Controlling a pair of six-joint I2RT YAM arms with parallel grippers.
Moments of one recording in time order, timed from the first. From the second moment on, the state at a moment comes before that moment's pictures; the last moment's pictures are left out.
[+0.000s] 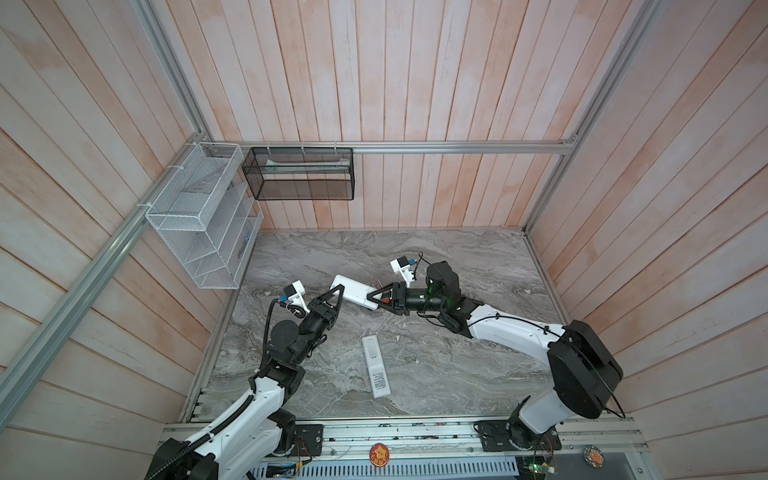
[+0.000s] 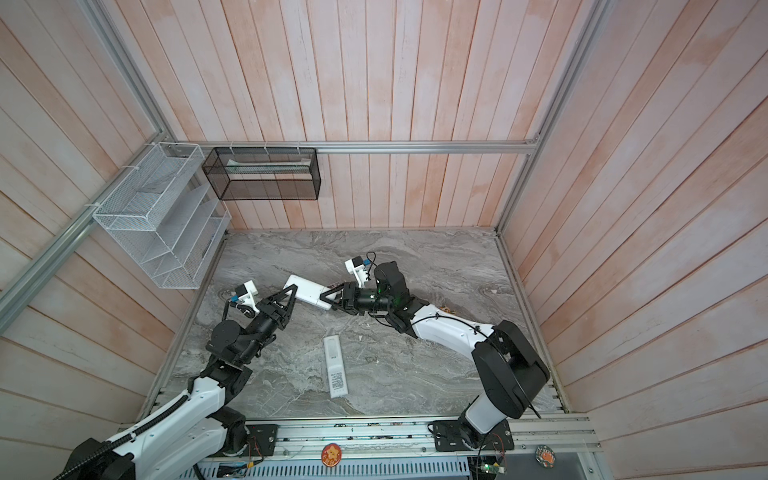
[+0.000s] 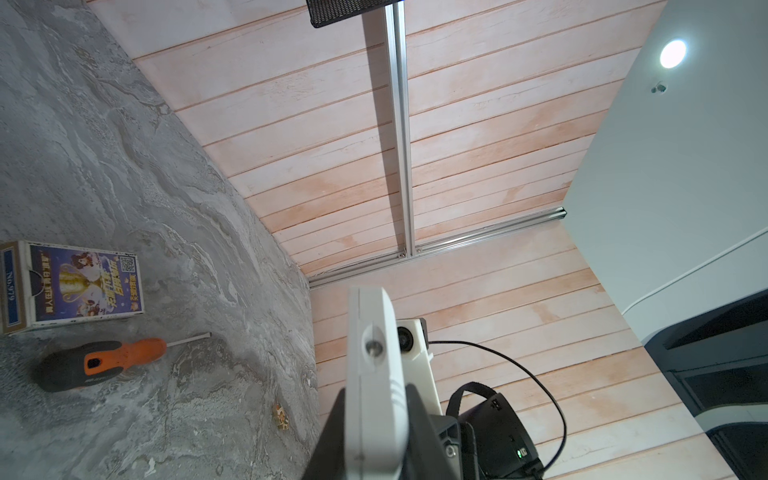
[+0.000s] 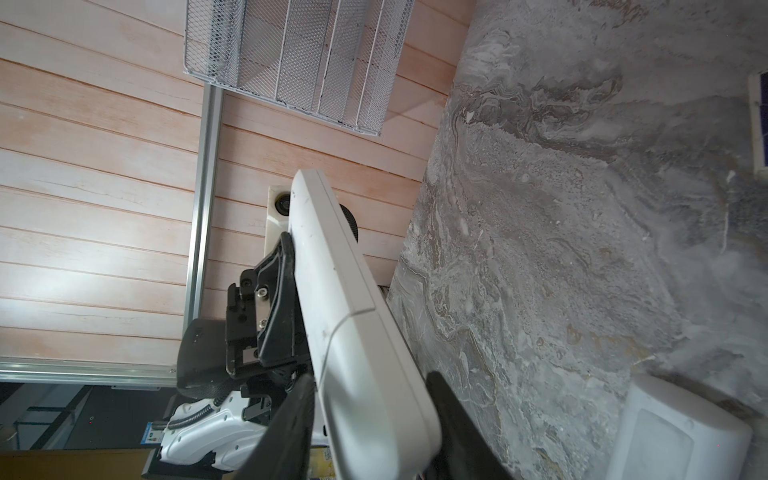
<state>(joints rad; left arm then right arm) -0.38 0.90 0.28 0.75 0.19 -1.33 0.74 1.58 0.96 0.39 -0.72 1.12</state>
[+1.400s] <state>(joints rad) -0.38 0.90 0.28 0.73 0.21 -1.31 0.70 1.50 0.89 0.32 -0.67 1.10</state>
